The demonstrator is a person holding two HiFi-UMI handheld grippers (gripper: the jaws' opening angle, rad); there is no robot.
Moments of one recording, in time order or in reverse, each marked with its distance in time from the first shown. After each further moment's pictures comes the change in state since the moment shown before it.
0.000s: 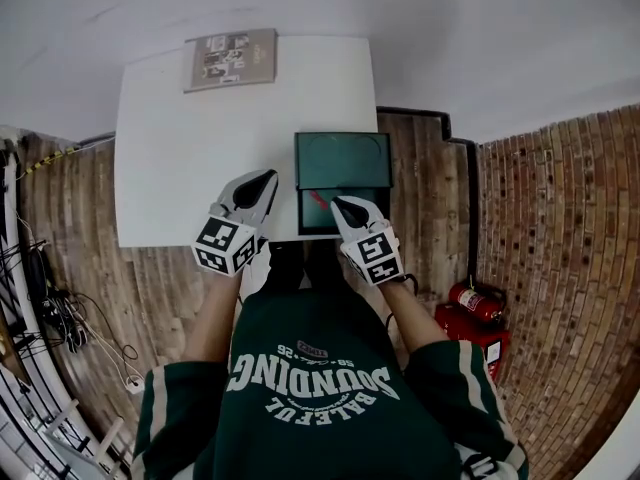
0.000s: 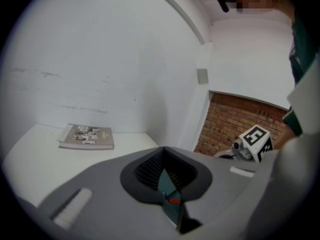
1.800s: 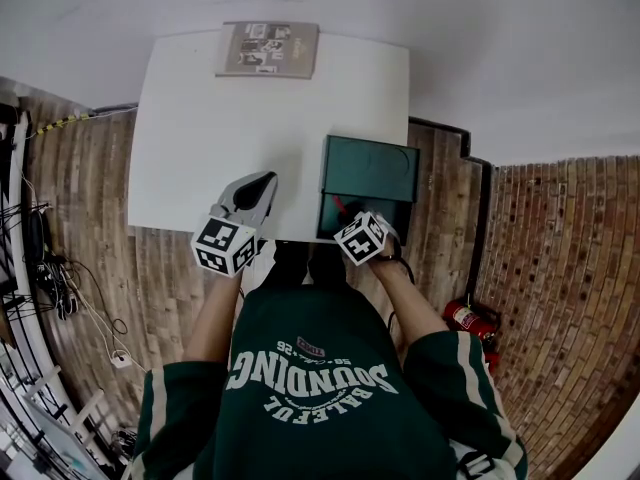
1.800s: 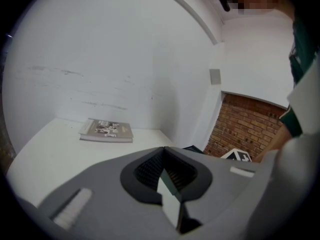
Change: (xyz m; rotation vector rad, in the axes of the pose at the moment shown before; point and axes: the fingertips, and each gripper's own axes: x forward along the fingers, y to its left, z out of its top) left arm -0.038 0.049 -0.021 -0.069 0.016 0.119; right arm 0.078 0.018 -0.124 -0.157 0.608 0.110
